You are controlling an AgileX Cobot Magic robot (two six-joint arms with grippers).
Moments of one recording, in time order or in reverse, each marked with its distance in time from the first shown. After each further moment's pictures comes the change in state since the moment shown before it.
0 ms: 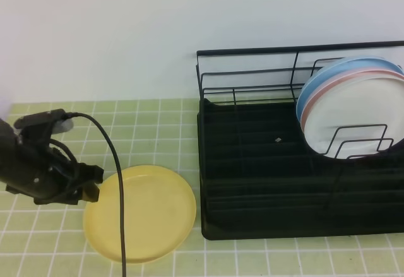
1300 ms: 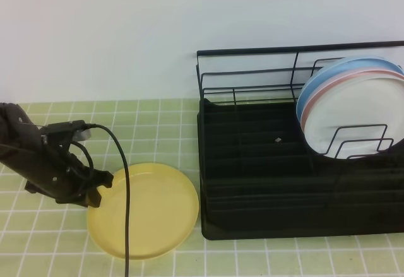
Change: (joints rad) left arm 0.000 0.259 -0.135 0.021 -0.013 0.057; right arm 0.000 0.000 0.000 0.058 0.037 0.000
